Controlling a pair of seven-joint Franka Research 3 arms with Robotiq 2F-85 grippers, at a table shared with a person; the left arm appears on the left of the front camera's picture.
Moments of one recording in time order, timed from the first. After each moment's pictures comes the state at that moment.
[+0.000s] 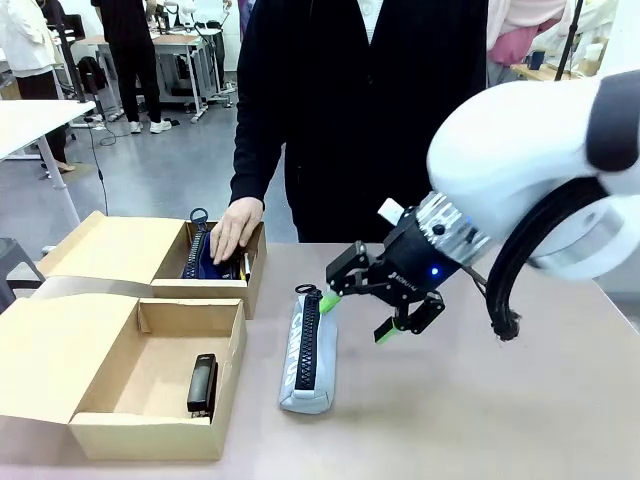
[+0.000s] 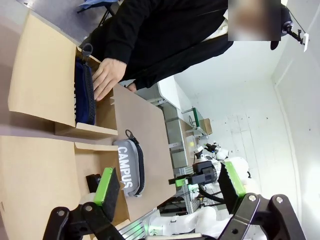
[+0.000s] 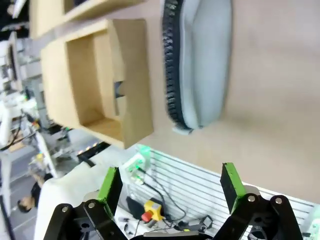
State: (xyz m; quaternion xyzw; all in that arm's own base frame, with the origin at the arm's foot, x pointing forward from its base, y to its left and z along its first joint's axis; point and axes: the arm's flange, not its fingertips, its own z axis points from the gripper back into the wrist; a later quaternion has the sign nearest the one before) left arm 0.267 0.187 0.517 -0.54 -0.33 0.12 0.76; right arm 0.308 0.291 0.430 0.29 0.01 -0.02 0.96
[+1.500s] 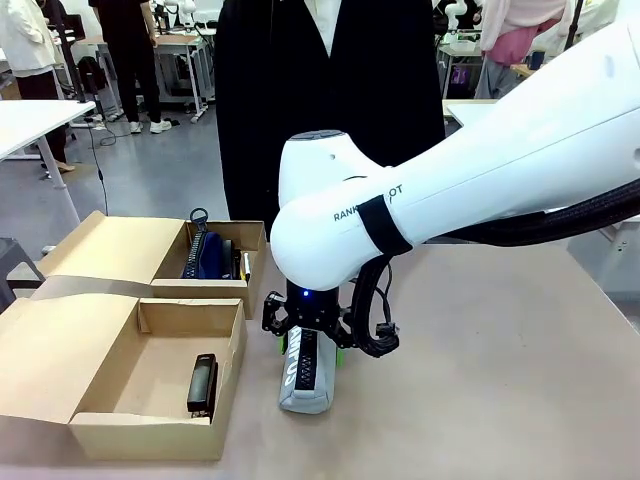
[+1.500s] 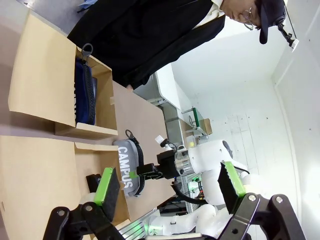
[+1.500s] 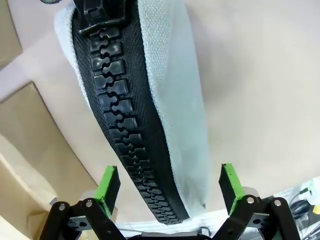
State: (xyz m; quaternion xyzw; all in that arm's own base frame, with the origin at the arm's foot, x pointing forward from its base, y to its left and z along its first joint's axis) left arm 0.267 0.187 0.517 -0.54 -0.33 0.12 0.76; right arm 0.370 0.428 0.350 0.01 0.05 -0.14 0.99
